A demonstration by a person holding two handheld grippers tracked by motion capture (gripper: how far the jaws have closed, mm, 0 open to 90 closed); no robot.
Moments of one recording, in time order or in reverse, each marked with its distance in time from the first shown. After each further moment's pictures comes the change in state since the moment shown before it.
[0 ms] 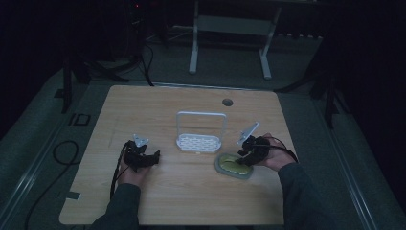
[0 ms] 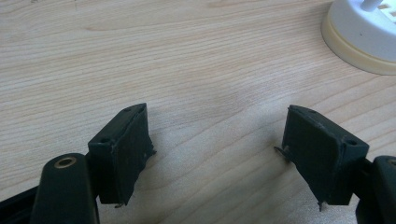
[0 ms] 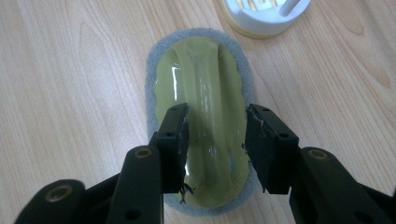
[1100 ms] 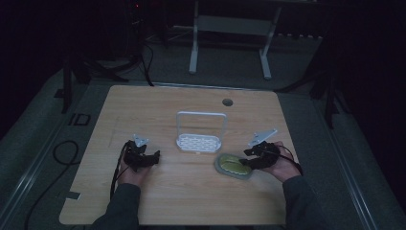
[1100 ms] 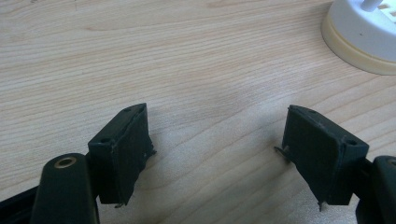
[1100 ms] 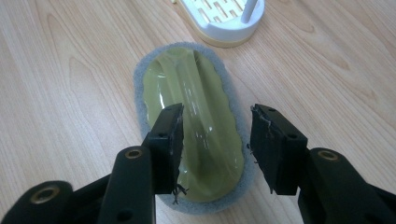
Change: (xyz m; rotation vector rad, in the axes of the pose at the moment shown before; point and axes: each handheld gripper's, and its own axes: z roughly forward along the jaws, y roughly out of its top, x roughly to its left) left arm 0.000 0.000 0.000 0.000 0.000 0.000; right arm 0.012 -0.033 -0.009 -0.190 -0.100 0.151
